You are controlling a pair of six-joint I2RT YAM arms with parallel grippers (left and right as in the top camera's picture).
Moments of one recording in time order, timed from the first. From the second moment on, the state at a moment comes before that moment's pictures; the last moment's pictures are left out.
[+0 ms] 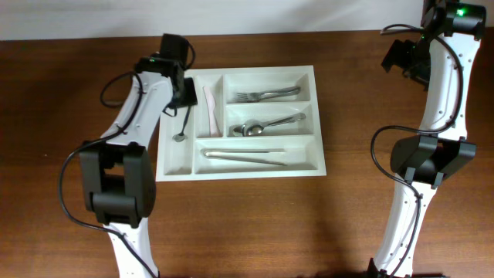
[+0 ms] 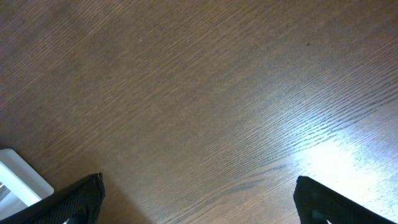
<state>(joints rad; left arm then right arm) -0.15 2.15 1.85 -0.93 -0.15 -0.36 -0.22 2.53 2.85 -1.64 0.07 0.45</state>
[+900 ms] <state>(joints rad) 0.13 2.33 1.99 -0.96 -0.15 -1.08 -0.22 2.53 2.85 -1.64 0.07 0.45</state>
